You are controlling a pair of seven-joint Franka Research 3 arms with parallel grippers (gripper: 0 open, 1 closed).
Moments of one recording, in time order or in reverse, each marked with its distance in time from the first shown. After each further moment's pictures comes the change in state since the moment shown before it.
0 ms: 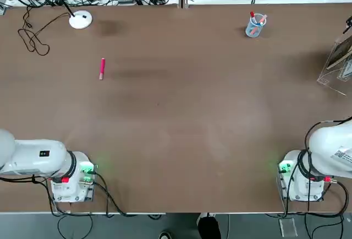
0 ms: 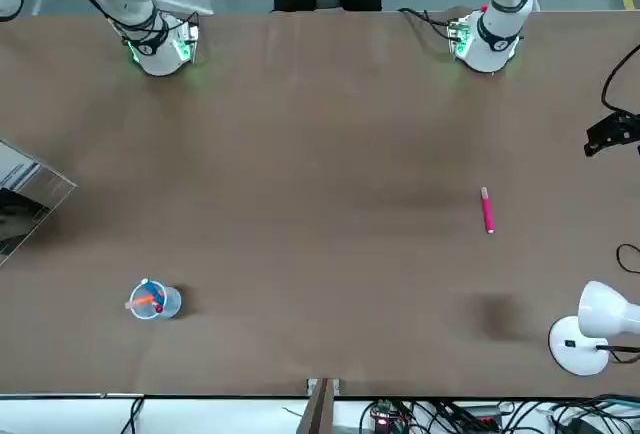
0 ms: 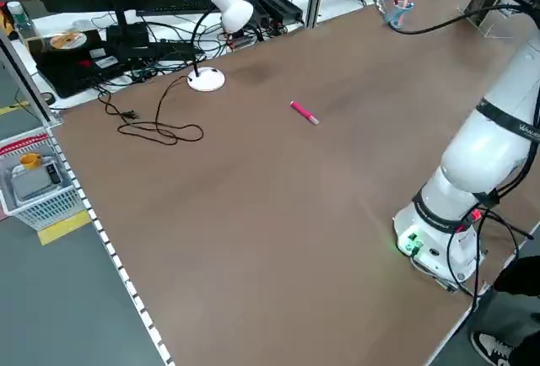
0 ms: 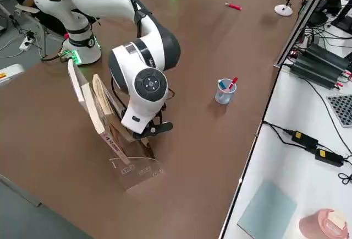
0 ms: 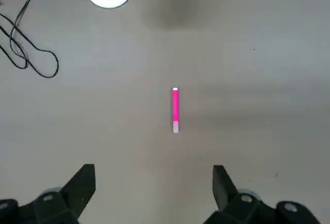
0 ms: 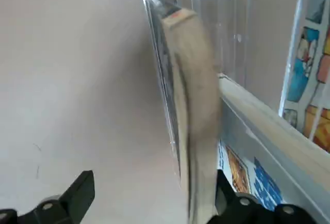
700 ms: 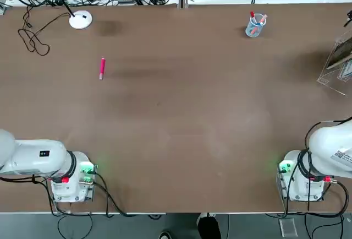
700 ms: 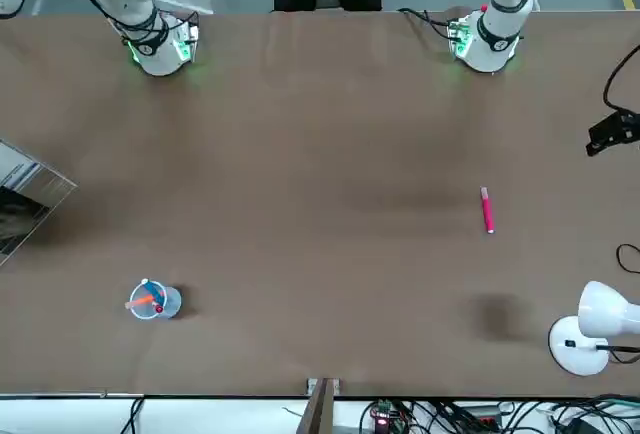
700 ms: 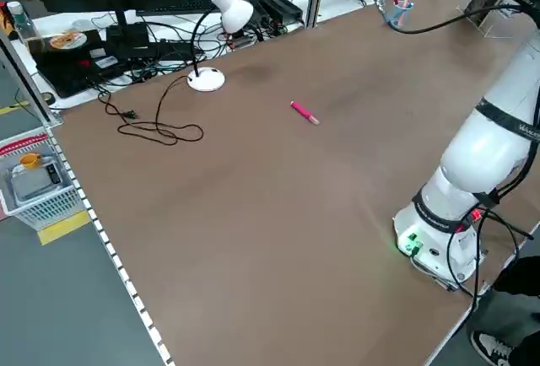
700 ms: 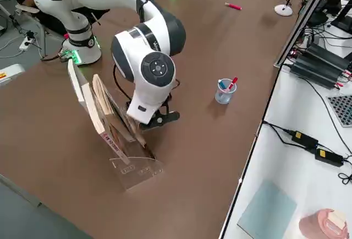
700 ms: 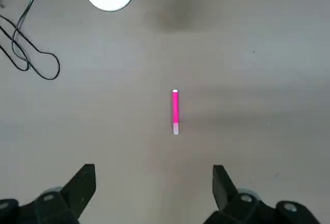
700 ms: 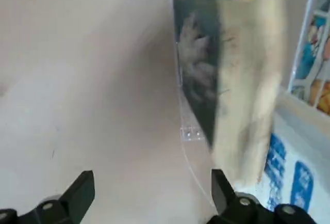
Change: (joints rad) left arm 0.001 0.000 0.001 0.012 0.000 0.000 0.000; right arm 0.005 -0.010 0.039 0.078 0.000 -0.086 0.000
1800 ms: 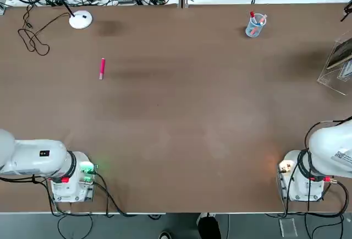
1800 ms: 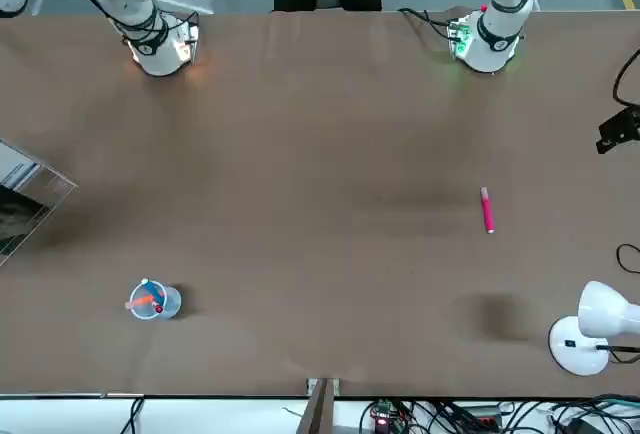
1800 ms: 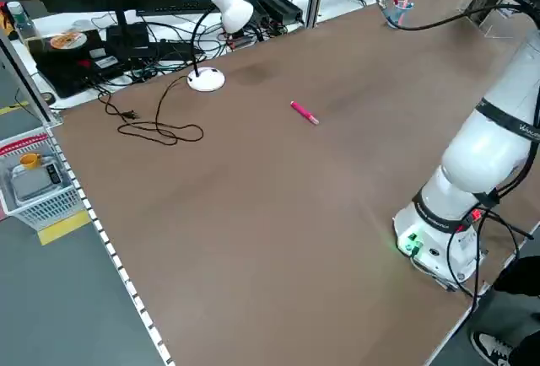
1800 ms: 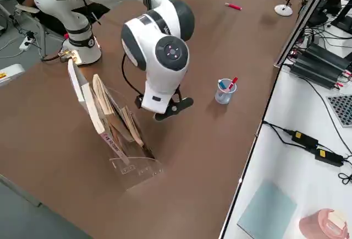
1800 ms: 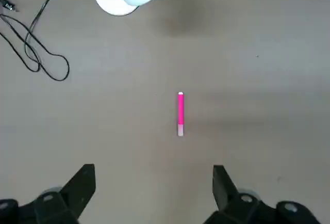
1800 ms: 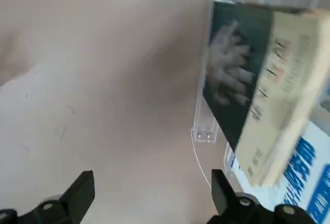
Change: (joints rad) left arm 0.017 0.000 0.001 0.030 0.008 -0.020 -0.004; right arm 0.043 -0.004 0.021 0.031 -0.013 0.002 -0.142
